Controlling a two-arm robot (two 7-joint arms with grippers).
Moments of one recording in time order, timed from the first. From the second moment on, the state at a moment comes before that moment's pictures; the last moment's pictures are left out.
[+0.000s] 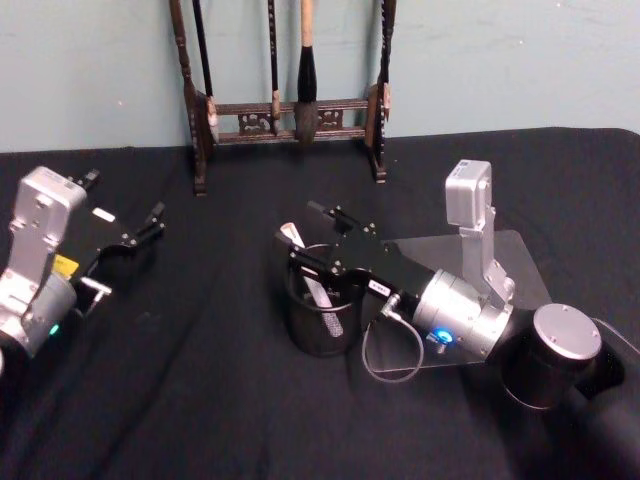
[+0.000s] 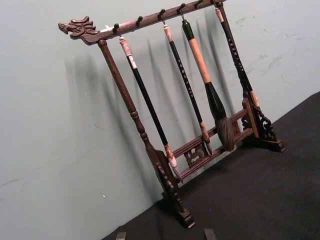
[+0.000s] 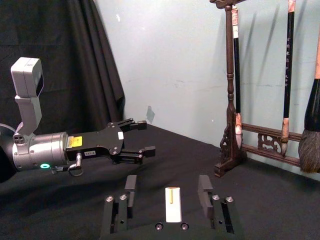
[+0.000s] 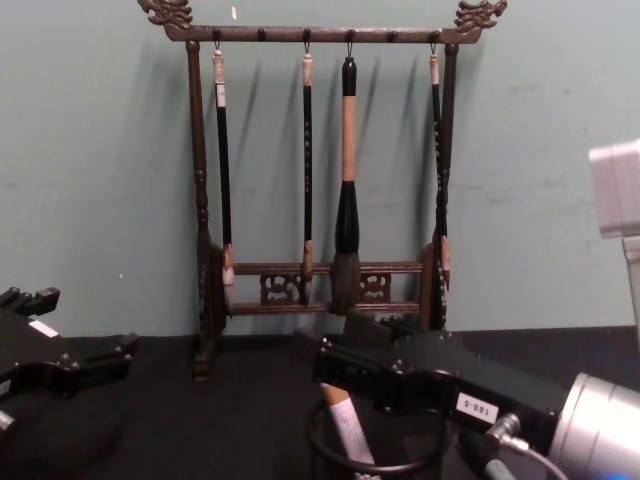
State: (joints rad) left arm -0.20 0.60 0.45 -1.41 -0.25 -0.12 0.03; right arm 0.31 0.28 -0.51 -1.26 0.54 -0.17 0.63
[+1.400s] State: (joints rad) left arm -0.20 0.60 0.45 -1.41 -0.25 -0.12 0.03; right arm 0.23 0.43 -0.37 -1.52 0.38 0.18 0.29
